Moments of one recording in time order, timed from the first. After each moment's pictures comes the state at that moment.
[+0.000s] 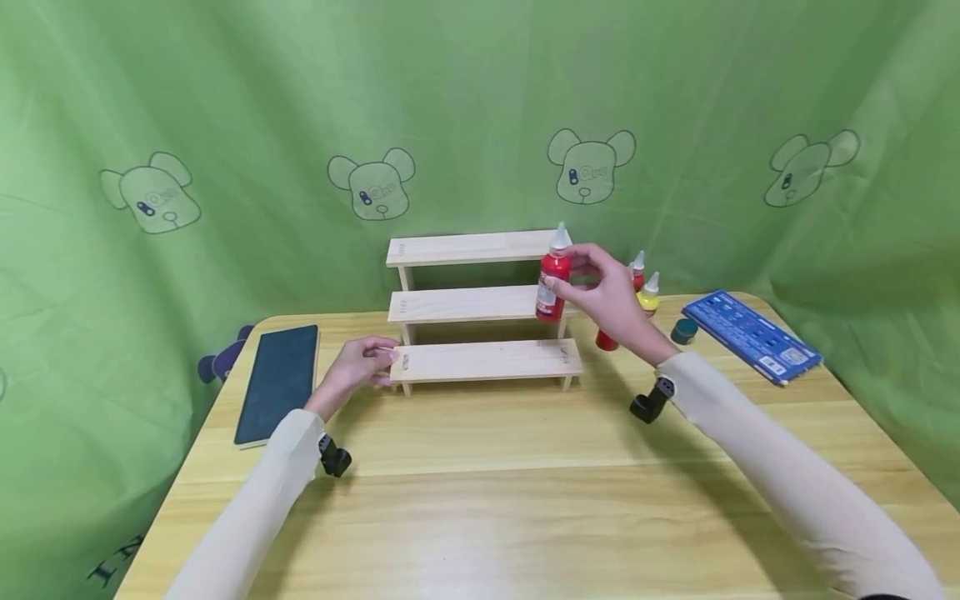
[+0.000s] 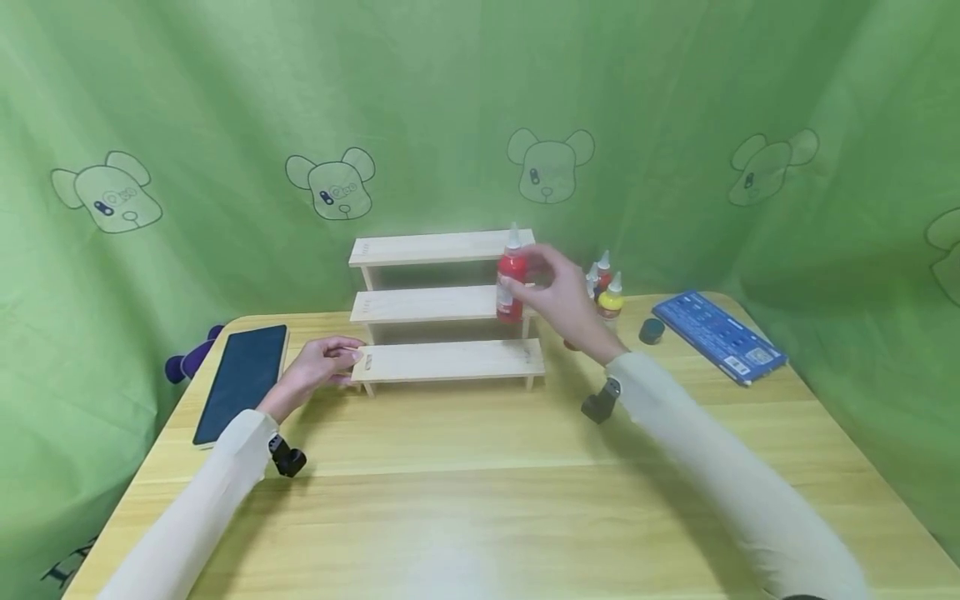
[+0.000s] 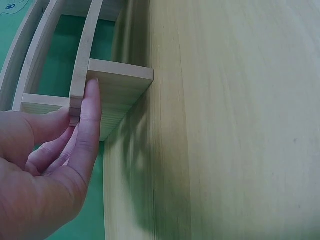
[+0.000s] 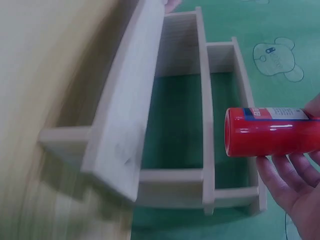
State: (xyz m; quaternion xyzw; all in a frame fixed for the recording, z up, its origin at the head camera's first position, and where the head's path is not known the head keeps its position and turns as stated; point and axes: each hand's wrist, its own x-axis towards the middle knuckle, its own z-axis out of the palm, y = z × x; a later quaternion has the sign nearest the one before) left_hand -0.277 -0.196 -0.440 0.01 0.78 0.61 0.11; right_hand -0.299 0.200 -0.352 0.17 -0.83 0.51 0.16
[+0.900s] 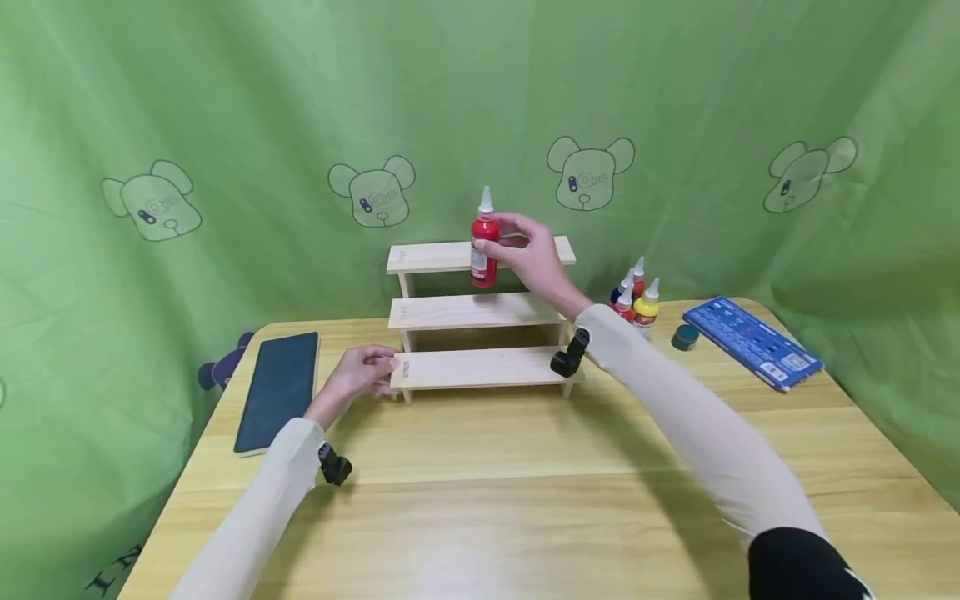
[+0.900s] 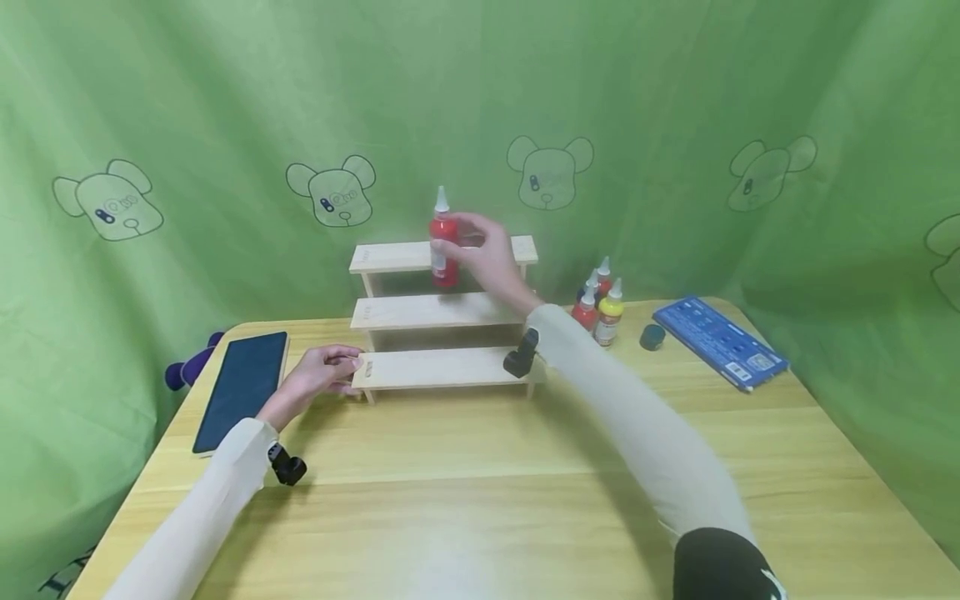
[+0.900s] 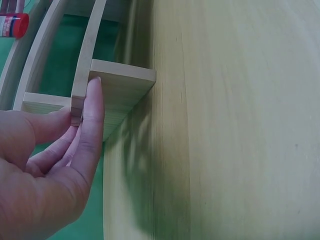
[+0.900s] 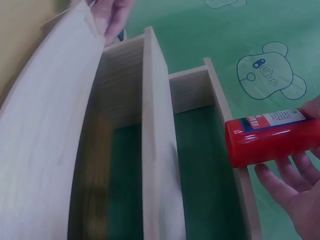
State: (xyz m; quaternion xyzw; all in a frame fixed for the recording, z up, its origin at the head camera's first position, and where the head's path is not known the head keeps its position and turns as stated) left_hand -0.278 -0.196 -0.443 0.00 0.77 0.63 0.13; right_hand -0.362 0.114 -0.325 0.19 -0.74 0.64 0.09
